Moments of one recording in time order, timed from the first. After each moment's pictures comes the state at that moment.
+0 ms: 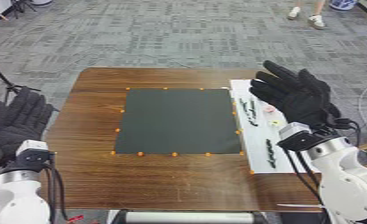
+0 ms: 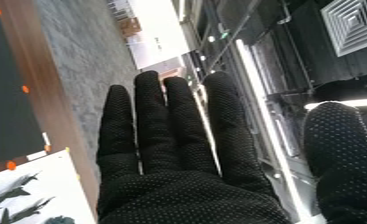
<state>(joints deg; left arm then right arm) 126.2 -56.6 -101.0 -121.1 15.8 17.4 29.2 -110.6 -62.0 95.7 -124.4 -39.4 -2.7 3.9</state>
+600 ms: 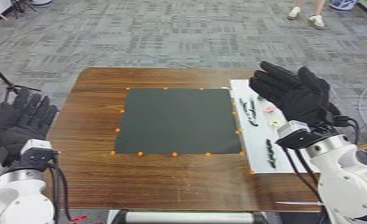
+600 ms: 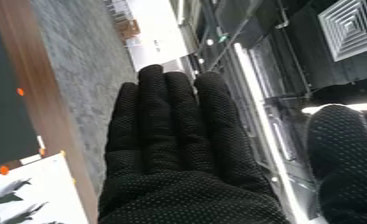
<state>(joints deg) 125.5 -55.8 -99.3 -121.1 13.7 18.8 30.1 -109.5 -61.8 95.0 -124.1 -39.8 -2.8 3.6</state>
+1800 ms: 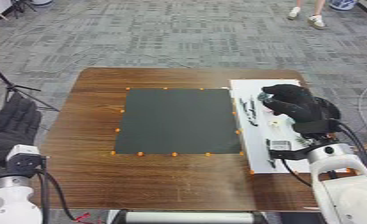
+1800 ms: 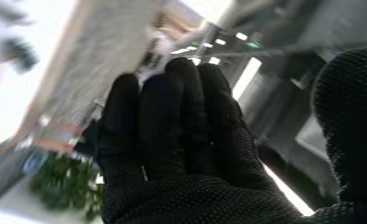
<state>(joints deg) 130.1 -56.5 -104.1 -122.5 13.3 18.0 29.5 -114.7 -52.8 90.5 -129.2 -96.6 12.1 14.5</state>
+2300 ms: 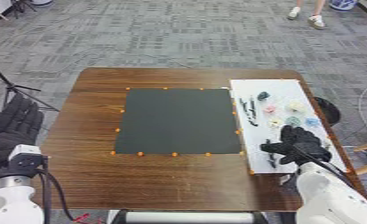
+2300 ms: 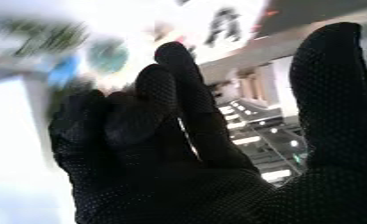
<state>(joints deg) 129.6 -56.4 -103.4 -122.4 13.3 18.7 29.5 -115.7 -50.6 80.7 -132.5 -136.7 -11.9 49.1</state>
